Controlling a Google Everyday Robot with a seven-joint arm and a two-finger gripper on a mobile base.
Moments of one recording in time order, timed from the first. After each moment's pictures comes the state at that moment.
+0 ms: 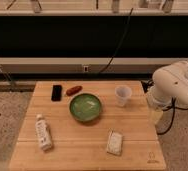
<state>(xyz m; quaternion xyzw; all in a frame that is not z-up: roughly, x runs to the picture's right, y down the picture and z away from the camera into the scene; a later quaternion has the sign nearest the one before) 0.285 0.108 0.684 -0.28 0.02 0.02 0.96</state>
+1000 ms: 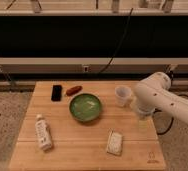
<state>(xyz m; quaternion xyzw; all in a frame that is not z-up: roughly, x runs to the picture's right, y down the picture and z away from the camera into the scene) 0.212 0.164 0.712 -0.31 -0.01 -0.10 0.95</state>
